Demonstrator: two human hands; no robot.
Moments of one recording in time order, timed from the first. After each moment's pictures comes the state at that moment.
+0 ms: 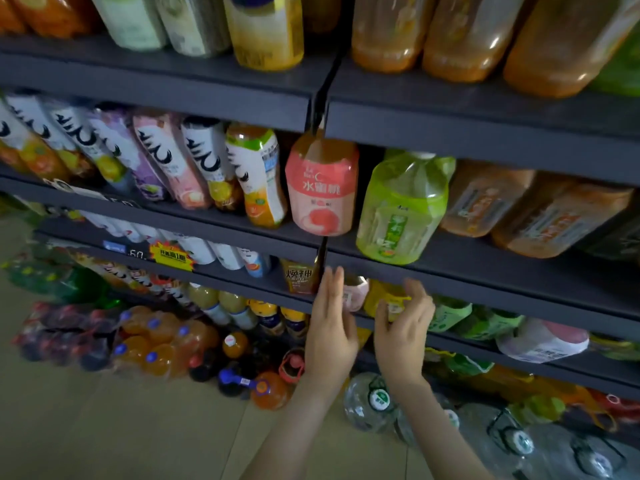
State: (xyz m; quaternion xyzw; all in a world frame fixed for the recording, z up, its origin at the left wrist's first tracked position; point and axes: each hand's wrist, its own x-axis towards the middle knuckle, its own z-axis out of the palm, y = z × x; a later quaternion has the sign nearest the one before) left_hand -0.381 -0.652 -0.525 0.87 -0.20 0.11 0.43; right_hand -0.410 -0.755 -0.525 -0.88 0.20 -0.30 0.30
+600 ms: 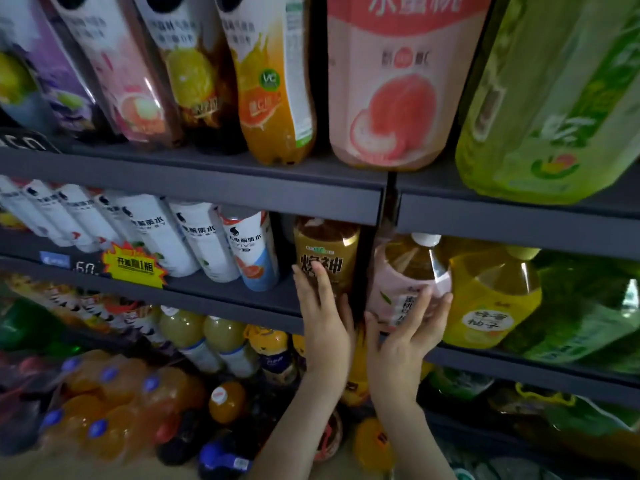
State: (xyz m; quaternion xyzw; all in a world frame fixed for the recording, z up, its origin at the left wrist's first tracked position) left_hand -0.257 -0.627 -0.739 0.88 -0.15 0.20 0.41; right_hand -0.312 -0.695 -0.743 -0.85 0.23 -0.40 0.26
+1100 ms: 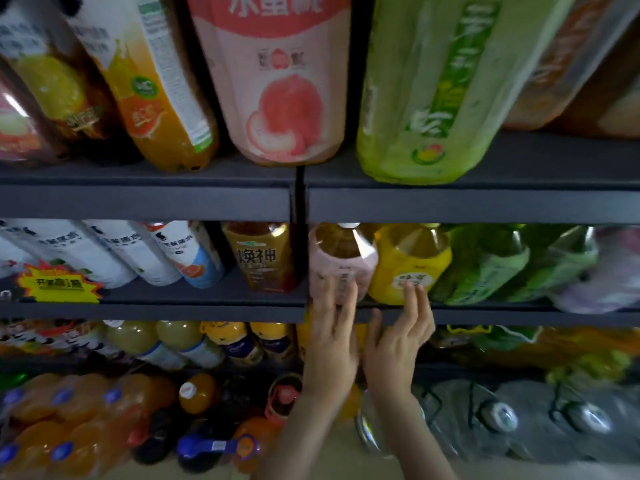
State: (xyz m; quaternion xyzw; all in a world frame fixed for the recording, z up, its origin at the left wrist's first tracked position) left_hand -0.328 -0.652 -0.728 0.83 -0.37 0.13 0.39; right_hand -0.368 -0.733 -0.733 -0.83 0.31 -0.40 0.24
